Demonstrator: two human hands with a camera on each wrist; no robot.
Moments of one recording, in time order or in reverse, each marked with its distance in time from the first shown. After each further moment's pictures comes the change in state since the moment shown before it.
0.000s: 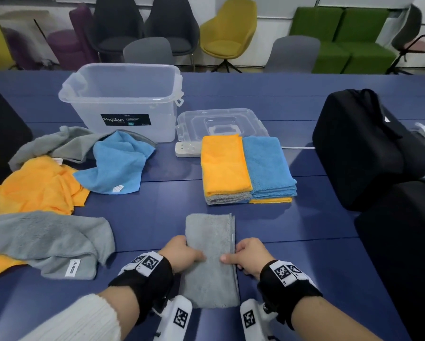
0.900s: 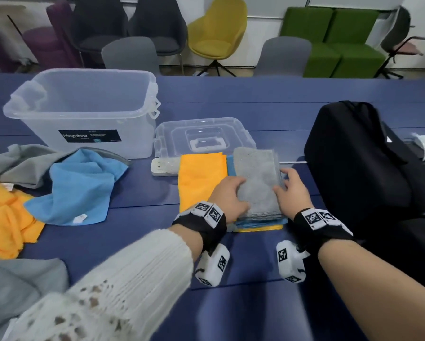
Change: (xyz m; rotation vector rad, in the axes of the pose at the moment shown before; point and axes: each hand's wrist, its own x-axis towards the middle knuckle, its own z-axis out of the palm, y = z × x) left_hand 0.088 0.193 0.059 0.416 0.124 0.666; right_hand 0.099 -0.075 -0.182 -0.089 0.544 -0.343
